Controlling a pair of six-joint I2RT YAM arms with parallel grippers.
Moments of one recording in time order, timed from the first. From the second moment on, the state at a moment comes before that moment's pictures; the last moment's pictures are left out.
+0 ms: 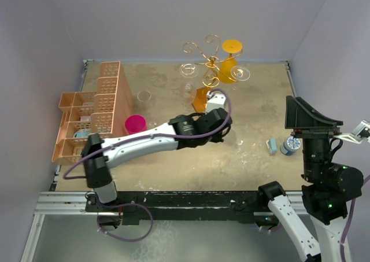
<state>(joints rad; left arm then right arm) -1.19 1.80 1.69 -0.70 -0.44 -0.77 0.31 0.34 0.96 -0.09 0.24 0.67</state>
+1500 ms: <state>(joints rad) -1.16 1.22 1.24 0.48 -0.43 -0.71 0.31 0.59 0.86 0.31 -0.23 1.08</state>
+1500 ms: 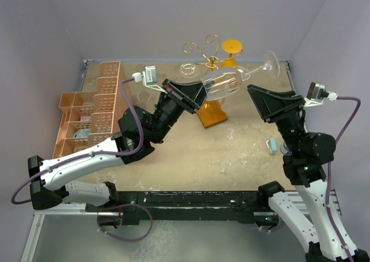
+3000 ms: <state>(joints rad) -1.16 1.31 1.24 0.58 -0.38 -0.78 0.31 0.72 0.86 0.59 -0.14 1.37</state>
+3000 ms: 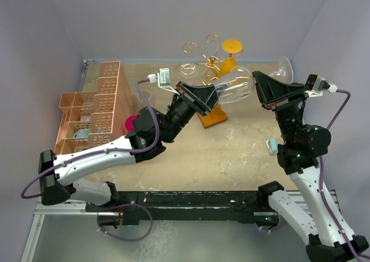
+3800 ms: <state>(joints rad) -1.17 1.08 1.24 0.15 -0.68 -0.83 0.32 0.70 0.88 0.38 -0.09 0.46</state>
